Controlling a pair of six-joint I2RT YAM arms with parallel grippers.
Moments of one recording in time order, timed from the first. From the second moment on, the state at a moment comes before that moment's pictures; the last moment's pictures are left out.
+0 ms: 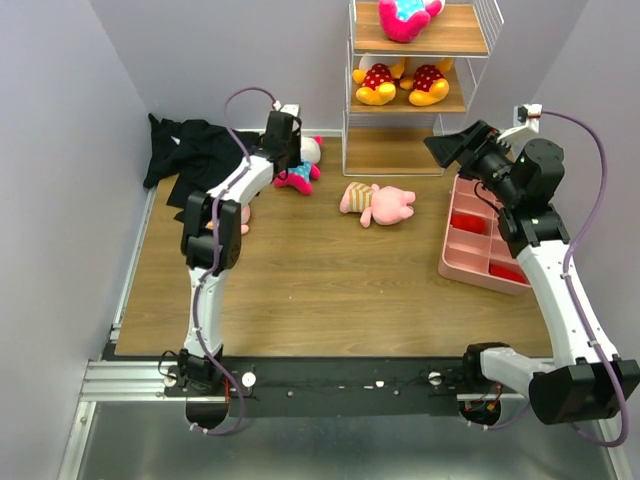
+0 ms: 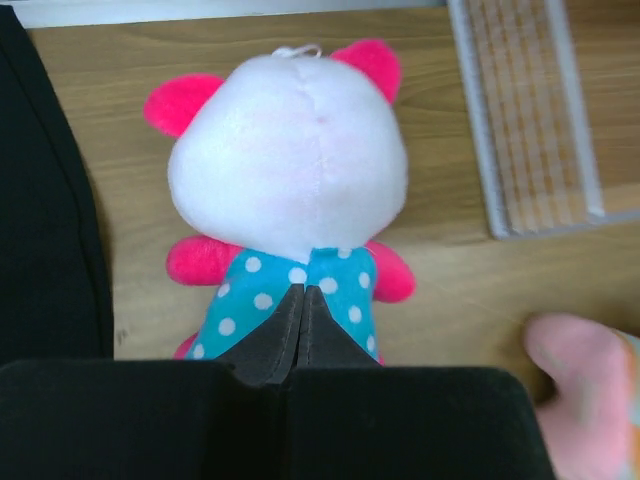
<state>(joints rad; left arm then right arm) -0.31 2.30 1.94 -0.23 -0.07 -0.21 0.08 1.13 1.15 -0.04 -0.35 0.63</state>
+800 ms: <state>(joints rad) -0.36 2.14 1.85 -0.35 -0.08 -0.35 0.10 0.92 0.88 -0.02 -0.50 0.62</state>
